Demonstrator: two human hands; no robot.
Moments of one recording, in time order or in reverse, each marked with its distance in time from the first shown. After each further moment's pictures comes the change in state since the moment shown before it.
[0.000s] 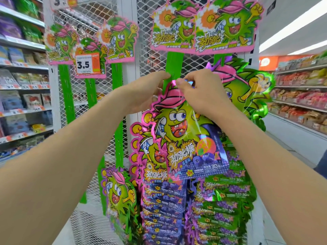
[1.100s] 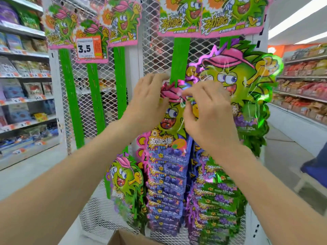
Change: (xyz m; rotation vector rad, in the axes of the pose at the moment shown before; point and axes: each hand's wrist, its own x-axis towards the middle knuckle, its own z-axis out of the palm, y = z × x) left_hand -0.044 -0.072 0.021 0.790 0.369 0.630; right_hand -0.101 -0.009 0.015 -0.178 0.316 -0.346
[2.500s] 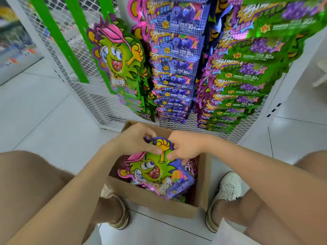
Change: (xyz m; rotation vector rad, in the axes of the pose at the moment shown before) left_hand -0.373 -0.062 0.121 -0.556 -1.092 -0.688; right_hand -0.356 -0.075 0.060 0.767 -1.893 0.520
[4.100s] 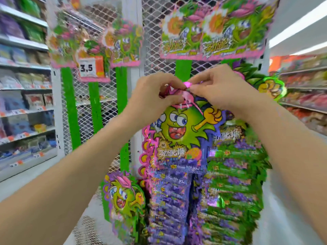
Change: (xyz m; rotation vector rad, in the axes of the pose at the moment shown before) left_hand -0.029 0.376 -0.264 0.348 1.054 0.838; right_hand -0.237 -0.235 -0.360 -0.104 1.352 -0.372
